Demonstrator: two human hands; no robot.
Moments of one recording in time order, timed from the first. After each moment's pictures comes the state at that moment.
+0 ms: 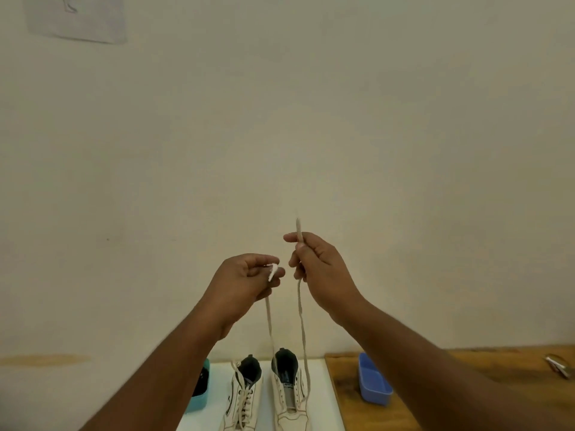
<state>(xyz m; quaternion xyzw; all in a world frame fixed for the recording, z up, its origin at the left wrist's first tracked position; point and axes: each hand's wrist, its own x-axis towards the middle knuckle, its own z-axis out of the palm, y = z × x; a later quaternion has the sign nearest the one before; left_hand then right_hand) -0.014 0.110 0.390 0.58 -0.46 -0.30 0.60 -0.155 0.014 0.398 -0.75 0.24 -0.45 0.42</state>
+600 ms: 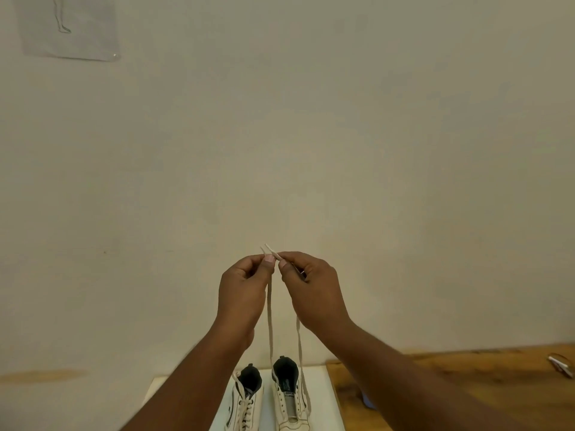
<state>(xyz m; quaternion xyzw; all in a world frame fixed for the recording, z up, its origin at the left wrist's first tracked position) -0.040 0.086 0.383 0.54 -0.36 -0.22 0.73 -0.149 0.024 0.383 -0.77 0.25 -0.50 0.30</state>
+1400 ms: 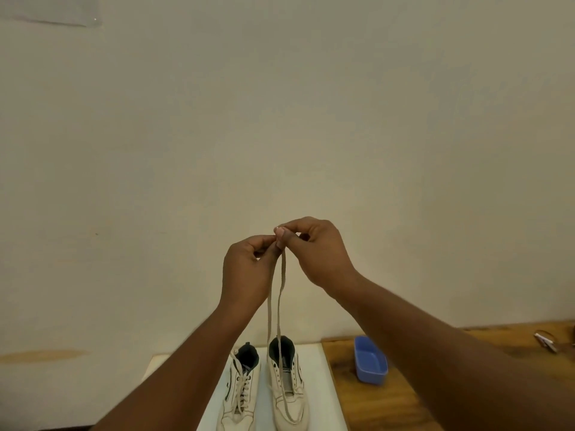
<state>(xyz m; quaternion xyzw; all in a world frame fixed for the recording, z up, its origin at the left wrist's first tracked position) -0.037 0.069 0.378 0.57 -0.50 -0.07 0.64 -0.154 -0.009 0.407 -0.79 0.25 -0.48 0.31</state>
